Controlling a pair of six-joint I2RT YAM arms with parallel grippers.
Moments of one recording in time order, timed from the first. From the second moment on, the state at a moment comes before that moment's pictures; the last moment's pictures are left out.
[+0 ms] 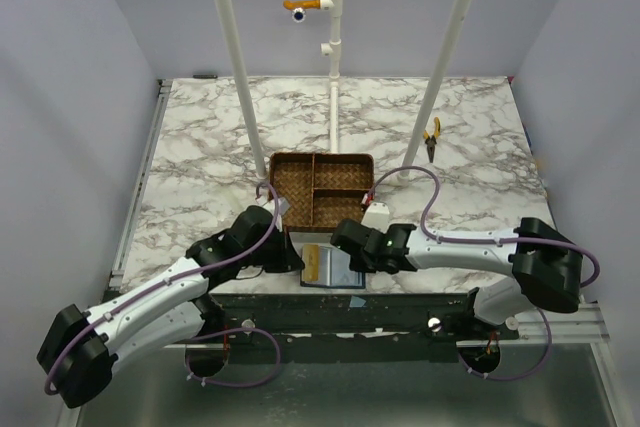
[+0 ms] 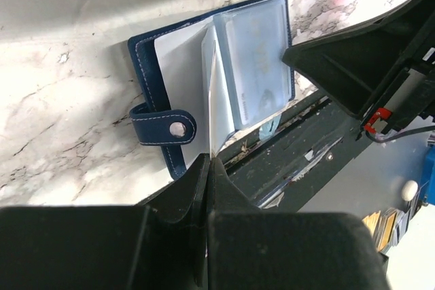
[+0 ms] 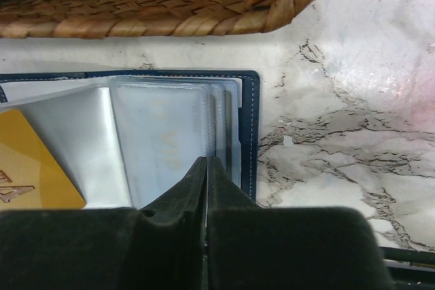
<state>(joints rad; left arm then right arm) -0.77 0.83 0.41 -0.34 0.25 -0.79 1.17 1.48 0.81 -0.52 0.39 1.18</state>
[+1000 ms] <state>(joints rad) -0.73 0.74 0.61 -0.47 0.29 -0.72 1.17 1.14 0.88 -0.59 0.42 1.12</state>
